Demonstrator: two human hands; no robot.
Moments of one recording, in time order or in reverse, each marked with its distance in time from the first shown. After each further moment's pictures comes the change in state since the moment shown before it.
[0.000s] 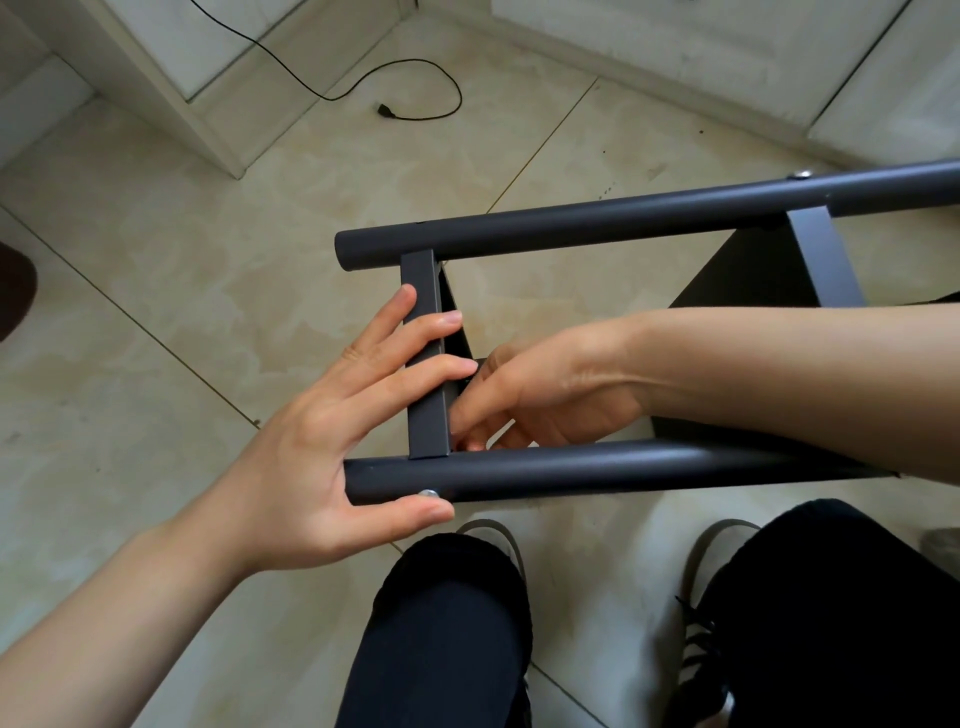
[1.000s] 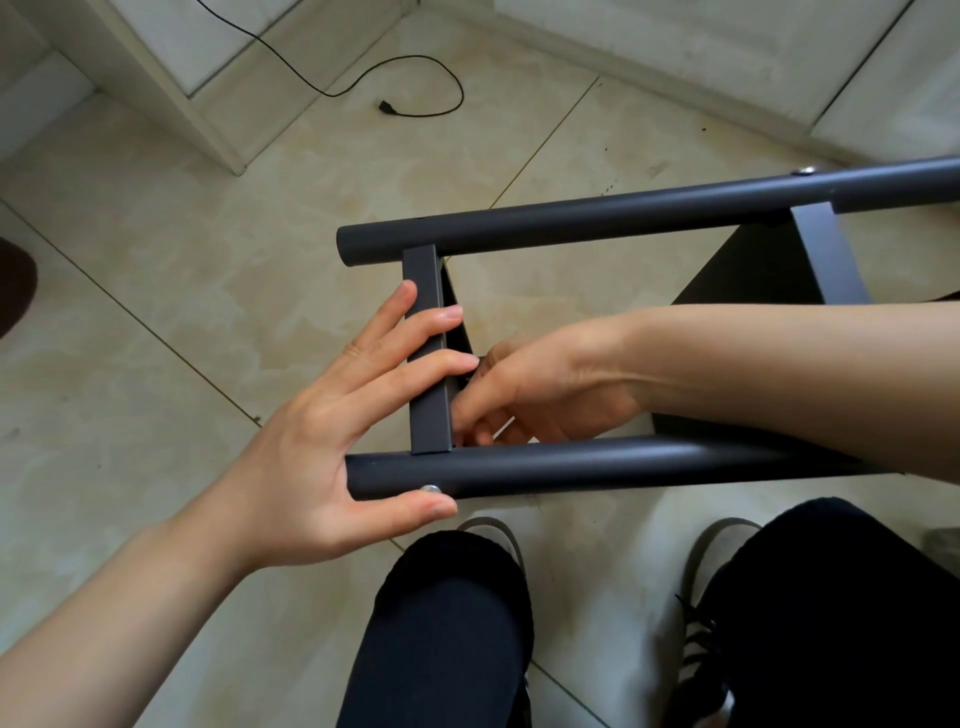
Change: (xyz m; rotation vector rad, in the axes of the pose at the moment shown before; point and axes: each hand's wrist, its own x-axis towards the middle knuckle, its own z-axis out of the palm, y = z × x) left_hand 0.000 0.000 0.001 -0.004 0.010 -0.001; right_hand 0.004 -0.001 0.000 -0.030 0.023 0.003
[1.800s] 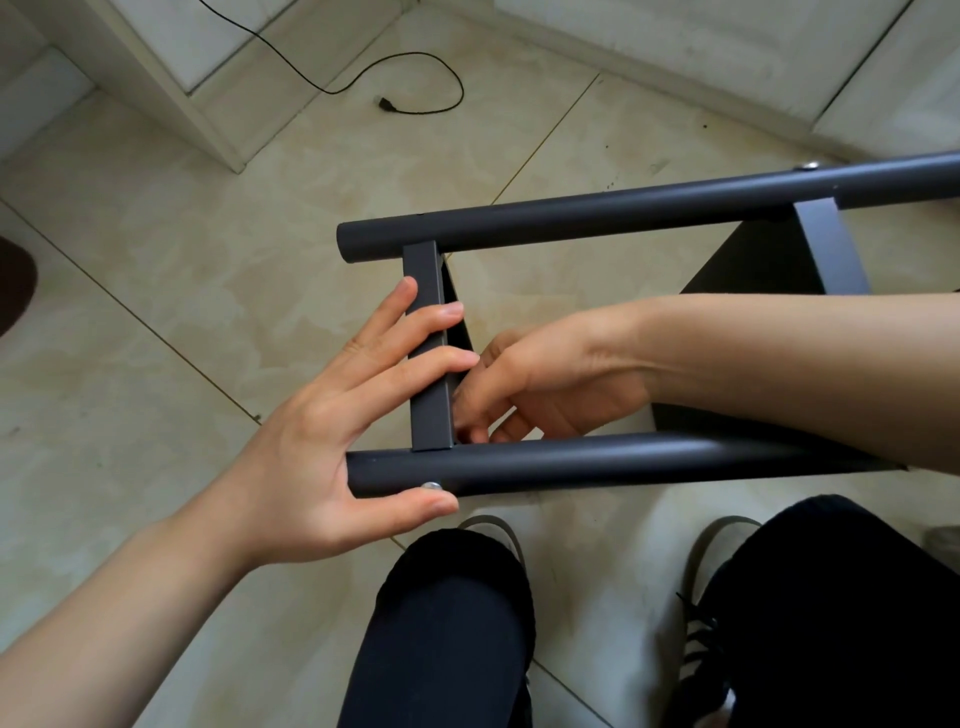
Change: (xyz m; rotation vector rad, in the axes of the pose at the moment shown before) left_hand 0.001 -0.001 0.001 -0.009 0.006 0.002; right_hand -0.006 -0.002 -0.004 0.001 -0.051 -0.013
